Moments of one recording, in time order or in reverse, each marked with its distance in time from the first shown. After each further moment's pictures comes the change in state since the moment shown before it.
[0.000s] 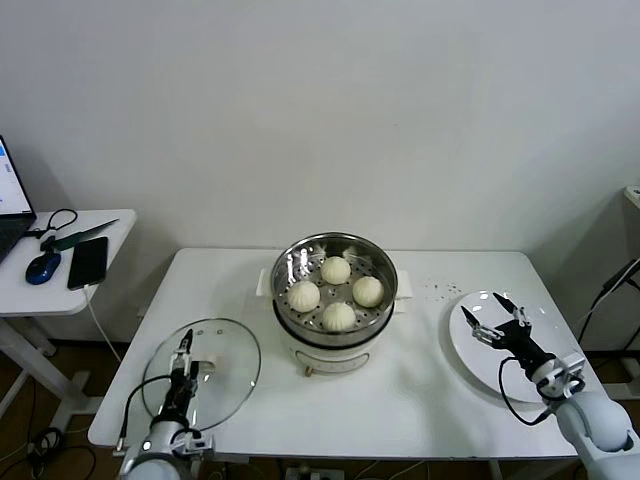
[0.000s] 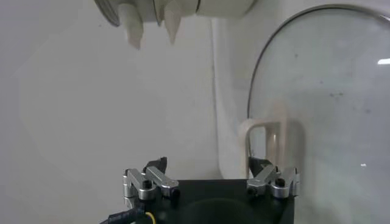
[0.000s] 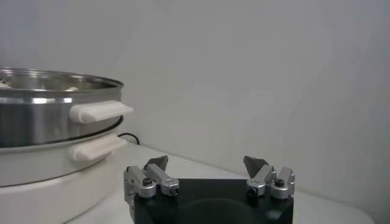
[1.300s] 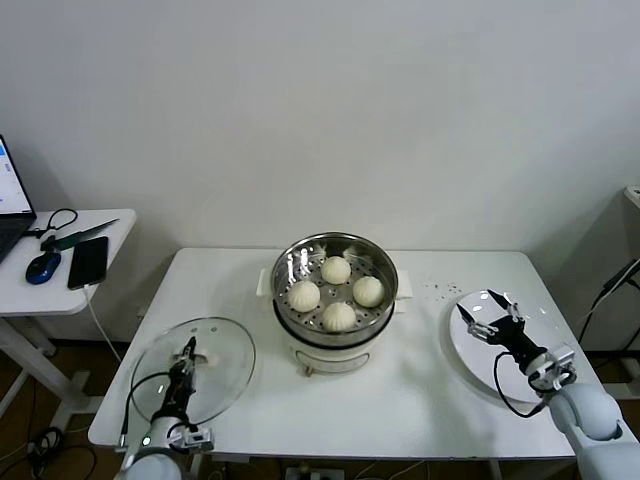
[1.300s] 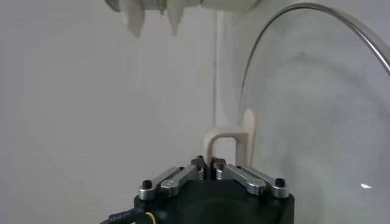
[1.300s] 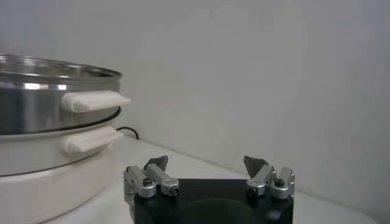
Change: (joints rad) left arm -0.012 0.033 0.010 0.008 -0.091 0.010 -0.014; right arm 0.080 0.023 -0.034 -0.079 -0.052 0.008 -0.025
